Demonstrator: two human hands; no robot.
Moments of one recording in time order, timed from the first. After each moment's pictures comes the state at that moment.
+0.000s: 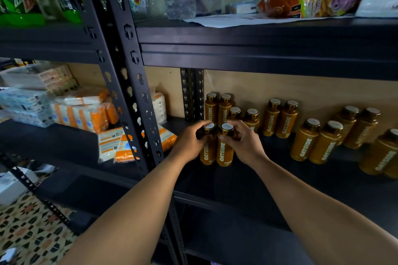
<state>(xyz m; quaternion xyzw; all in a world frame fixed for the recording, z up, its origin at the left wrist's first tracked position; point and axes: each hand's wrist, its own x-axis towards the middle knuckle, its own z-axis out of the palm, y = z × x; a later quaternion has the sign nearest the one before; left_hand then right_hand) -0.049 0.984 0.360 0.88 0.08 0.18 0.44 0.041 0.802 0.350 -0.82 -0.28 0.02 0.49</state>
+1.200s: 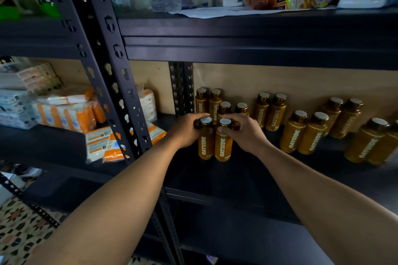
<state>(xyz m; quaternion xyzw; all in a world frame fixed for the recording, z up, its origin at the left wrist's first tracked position) -0.029 0.981 0.386 0.92 0.04 0.11 0.37 0.055 0.778 0.374 -0.86 -0.32 -0.01 0.40</state>
